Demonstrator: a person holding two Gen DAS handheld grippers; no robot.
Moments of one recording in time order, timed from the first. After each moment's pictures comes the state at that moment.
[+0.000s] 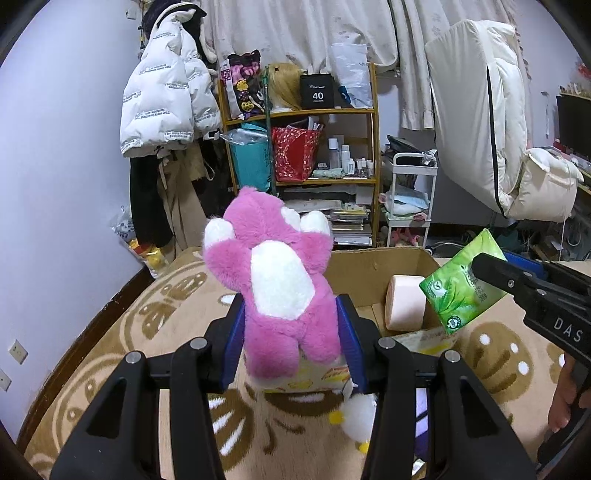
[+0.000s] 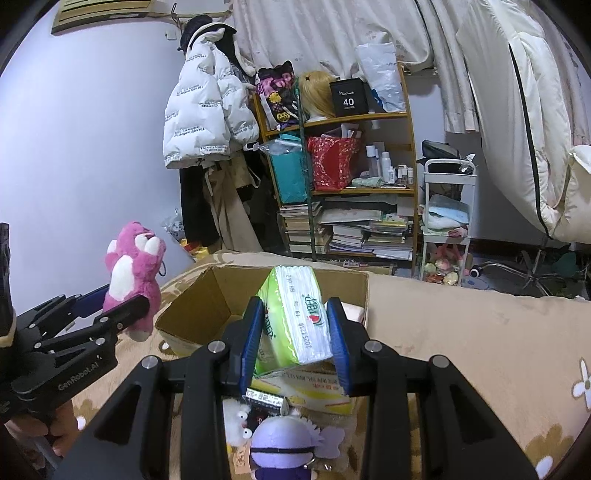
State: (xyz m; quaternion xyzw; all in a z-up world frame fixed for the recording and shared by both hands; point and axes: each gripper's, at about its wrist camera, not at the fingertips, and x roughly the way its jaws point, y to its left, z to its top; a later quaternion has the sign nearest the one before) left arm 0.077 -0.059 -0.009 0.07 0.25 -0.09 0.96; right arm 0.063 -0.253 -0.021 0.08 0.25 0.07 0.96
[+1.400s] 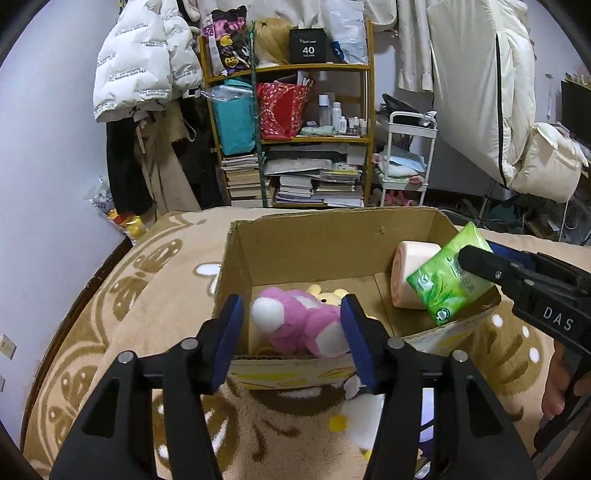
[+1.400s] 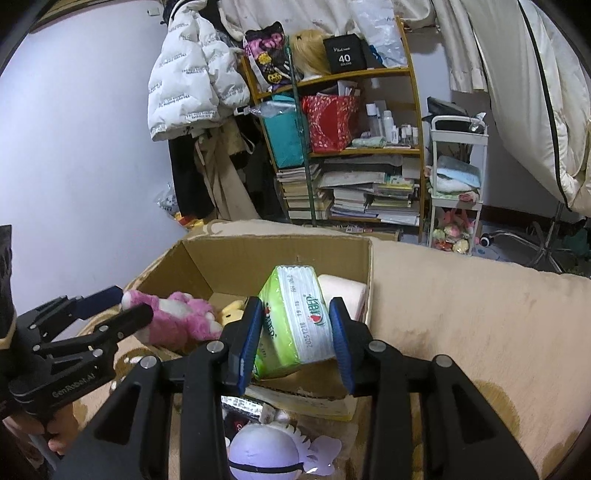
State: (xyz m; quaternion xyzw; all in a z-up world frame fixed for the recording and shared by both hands) left arm 0.128 -0.064 -0.050 0.08 0.33 -0.11 0.93; right arm 0.112 -0.263 -0.066 0.10 0.32 0.08 0.94
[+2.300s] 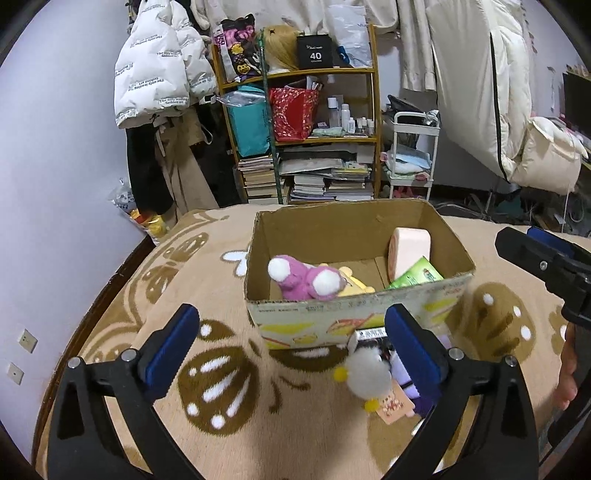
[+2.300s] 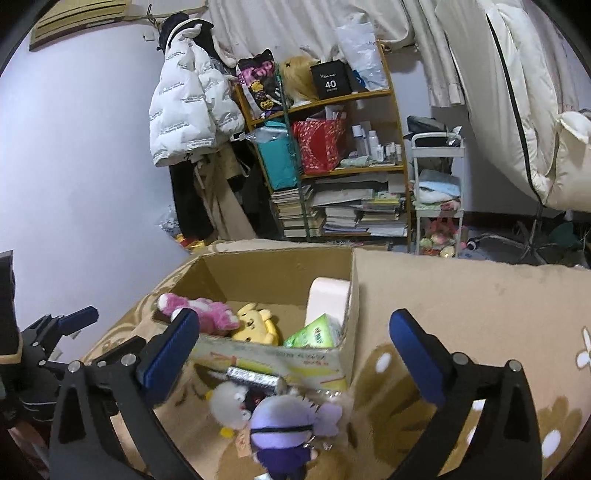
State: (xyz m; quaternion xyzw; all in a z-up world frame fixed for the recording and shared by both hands) left arm 0.066 -0.055 -0.019 0.10 0.33 -0.08 0.93; right arm 0.048 -0.270 -0.030 0.13 0.28 0.06 0.95
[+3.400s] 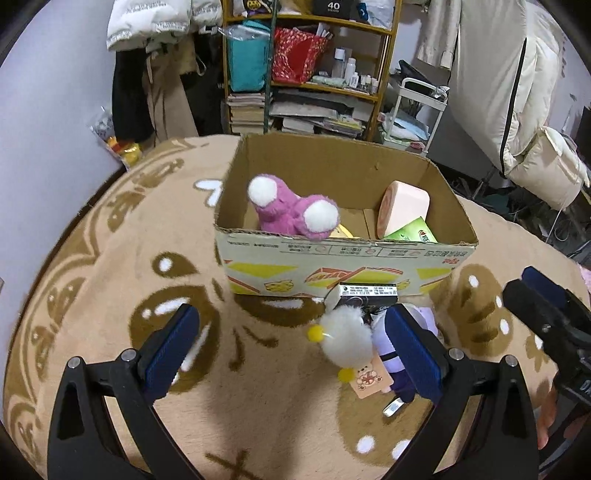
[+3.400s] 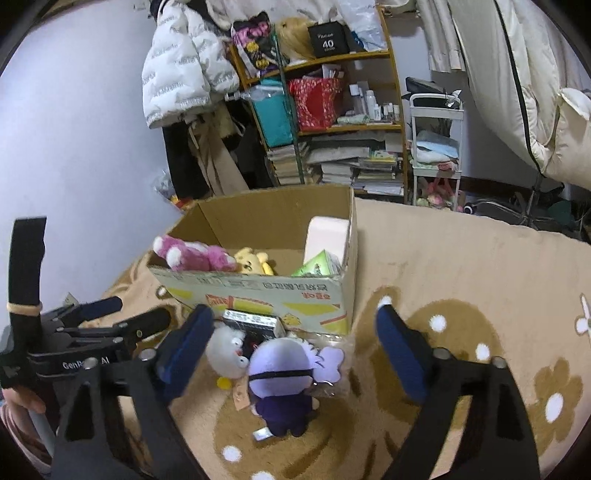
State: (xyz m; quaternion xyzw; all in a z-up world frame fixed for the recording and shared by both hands) left arm 0.092 -0.042 -0.064 0.01 0.45 -0.11 0.89; right arm 0.035 -0.262 -0.058 0.11 0.36 0.06 0.92
